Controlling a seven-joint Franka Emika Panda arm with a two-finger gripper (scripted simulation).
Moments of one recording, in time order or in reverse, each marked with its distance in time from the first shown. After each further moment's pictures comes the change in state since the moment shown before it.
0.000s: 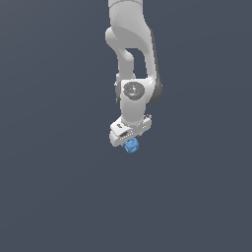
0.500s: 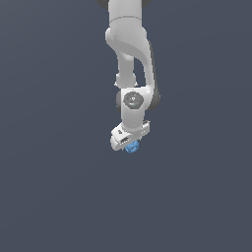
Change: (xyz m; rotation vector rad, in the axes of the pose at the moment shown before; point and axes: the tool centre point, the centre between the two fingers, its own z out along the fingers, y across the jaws) arm -0.001 -0.001 0.039 0.001 -0.001 -0.005
